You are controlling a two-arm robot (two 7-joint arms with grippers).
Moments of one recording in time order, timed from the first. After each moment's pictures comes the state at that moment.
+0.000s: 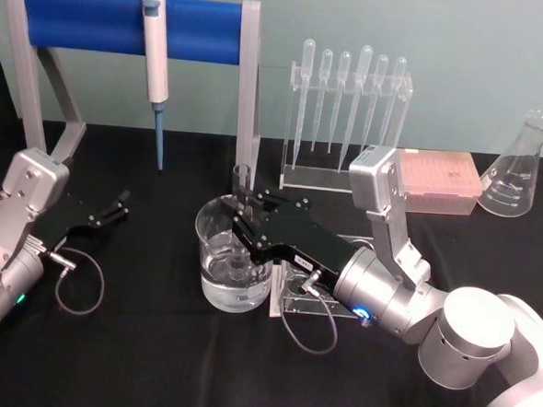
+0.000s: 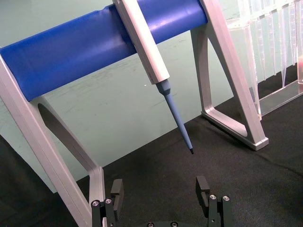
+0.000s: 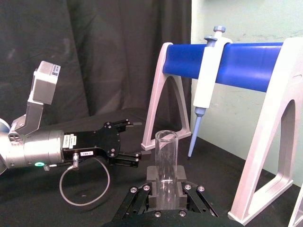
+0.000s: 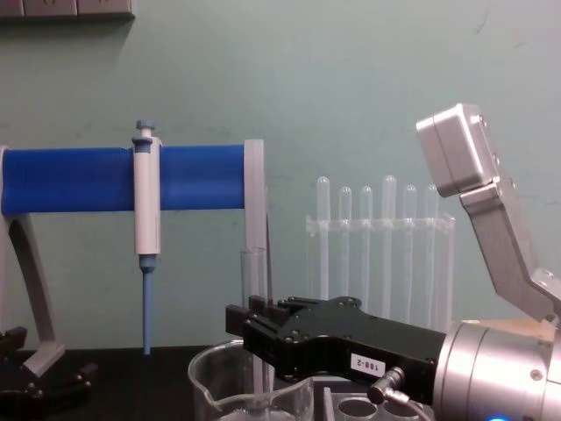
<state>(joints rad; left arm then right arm) -0.20 0.60 0.45 -1.41 -0.25 -0.12 0.03 0.33 0.28 -0.54 -1.41 0.37 -0.08 0.50</state>
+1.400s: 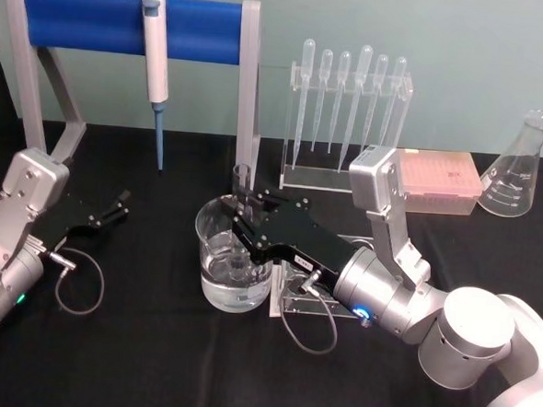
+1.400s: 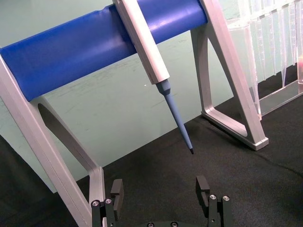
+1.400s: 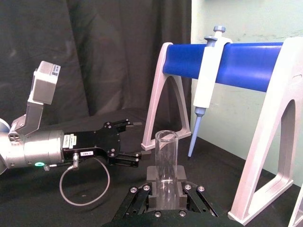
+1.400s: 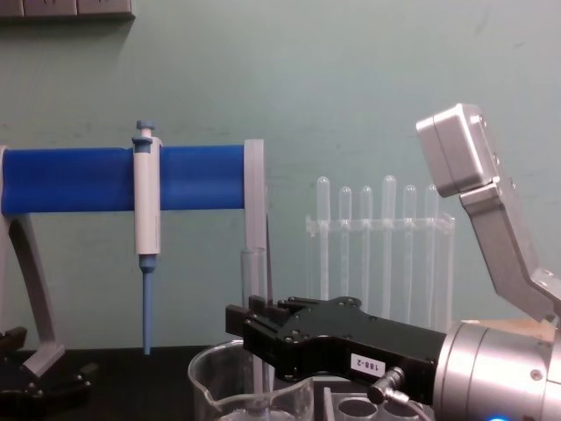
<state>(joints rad) -0.20 0.60 0.45 -1.41 -0.25 -0.12 0.03 0.33 0.28 -0.54 -1.41 0.37 -0.08 0.50</state>
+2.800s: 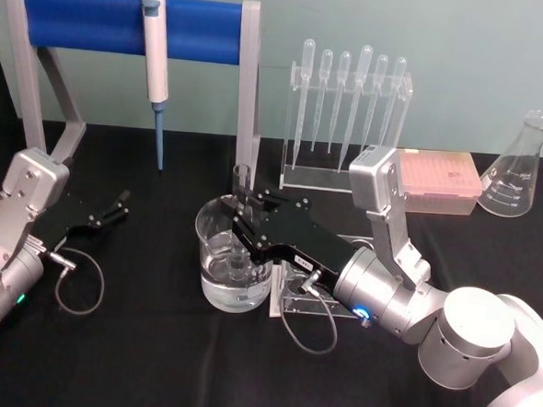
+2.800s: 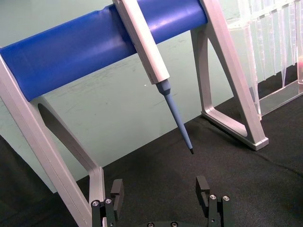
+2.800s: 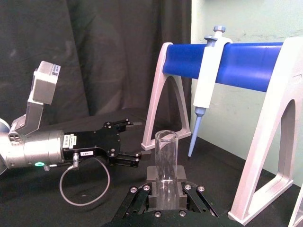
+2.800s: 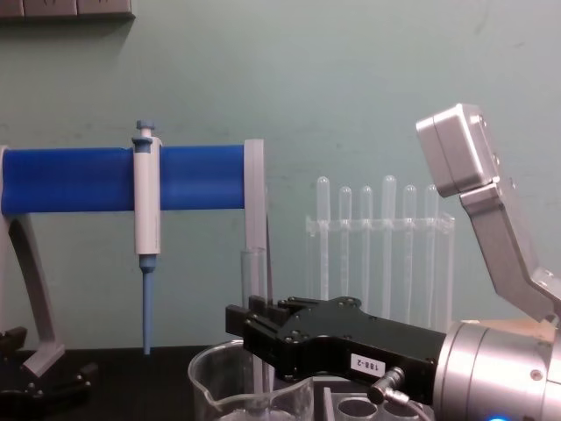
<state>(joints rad) -0.20 0.60 0.45 -1.41 -0.25 -0.12 0.03 0.33 0.28 -0.54 -1.41 0.37 -0.08 0.50</state>
